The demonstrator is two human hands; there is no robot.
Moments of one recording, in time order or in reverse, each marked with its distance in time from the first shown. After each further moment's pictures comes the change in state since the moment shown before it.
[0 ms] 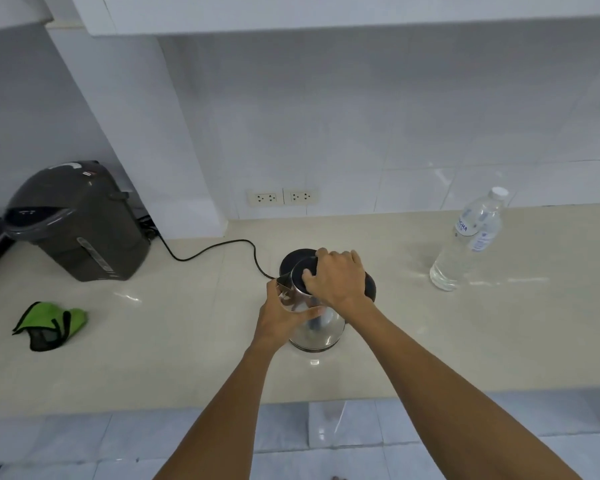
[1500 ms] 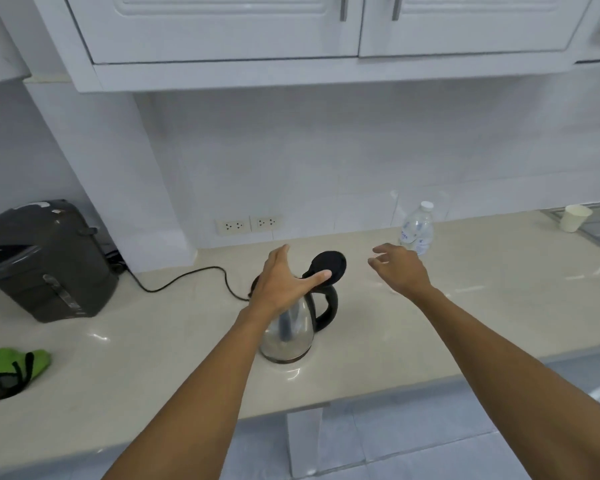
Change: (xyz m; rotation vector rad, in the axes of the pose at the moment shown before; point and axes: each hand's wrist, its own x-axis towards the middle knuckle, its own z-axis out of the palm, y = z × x) left_hand -0.032 0.125 0.018 0.375 -0.074 0.326; right_hand -0.044 0.162 -0.093 0.452 0.027 0.387
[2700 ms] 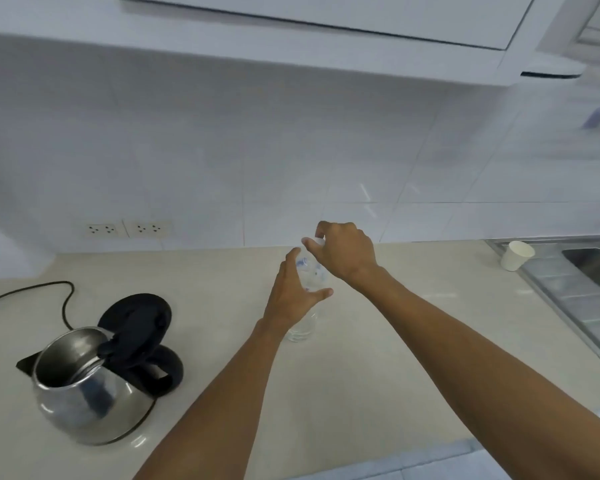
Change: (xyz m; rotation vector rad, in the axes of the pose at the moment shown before) left_hand 0.208 0.120 0.306 -0.218 -0.002 -0.012; right_hand 0.212 0.092 -0.111 -0.446 0.071 -0.331
